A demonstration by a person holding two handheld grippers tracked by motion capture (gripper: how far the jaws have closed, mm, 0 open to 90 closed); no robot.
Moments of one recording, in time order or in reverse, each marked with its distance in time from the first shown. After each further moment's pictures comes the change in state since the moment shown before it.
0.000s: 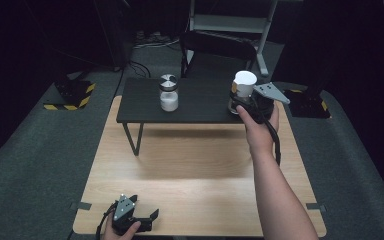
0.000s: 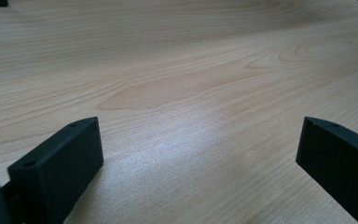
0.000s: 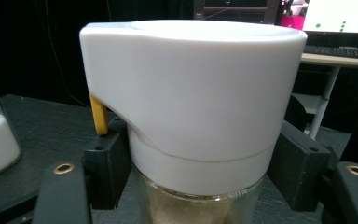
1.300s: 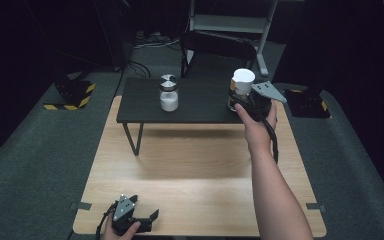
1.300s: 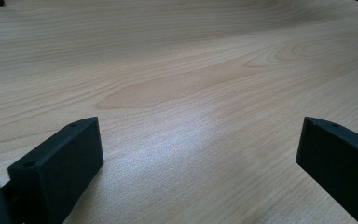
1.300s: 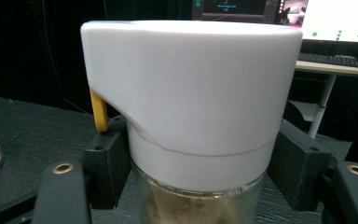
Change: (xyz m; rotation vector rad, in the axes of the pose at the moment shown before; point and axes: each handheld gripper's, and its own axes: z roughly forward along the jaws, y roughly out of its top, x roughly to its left) left arm 0.002 0.000 -0.001 0.004 -0.009 0.003; right arm -0.002 -0.009 0.012 -0.028 -0.005 -0.006
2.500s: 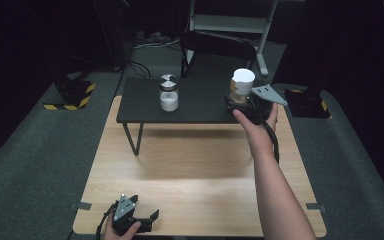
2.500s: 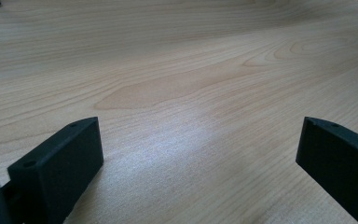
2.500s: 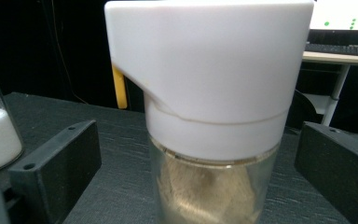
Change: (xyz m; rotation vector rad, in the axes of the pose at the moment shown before) left arm 0.000 0.000 0.001 0.002 -0.003 0.008; right arm -0.002 -0.003 -0.008 0.018 0.038 0.023
